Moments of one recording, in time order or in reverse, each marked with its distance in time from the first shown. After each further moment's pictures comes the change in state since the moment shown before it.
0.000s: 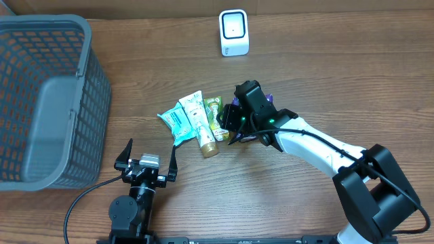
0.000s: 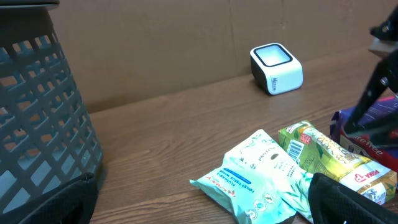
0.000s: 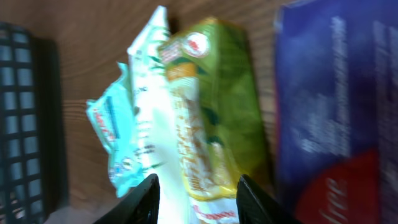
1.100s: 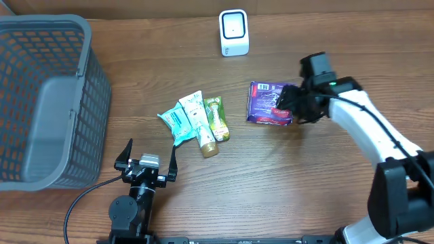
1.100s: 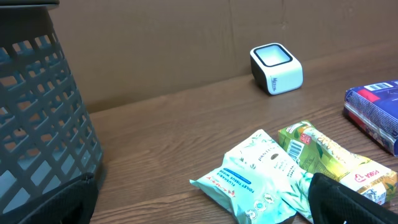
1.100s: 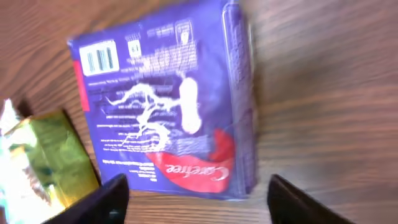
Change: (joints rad) left arm 0.000 0.000 0.000 0.000 0.000 0.000; right arm -0.420 -0.070 0.149 -0.525 0.025 -0.313
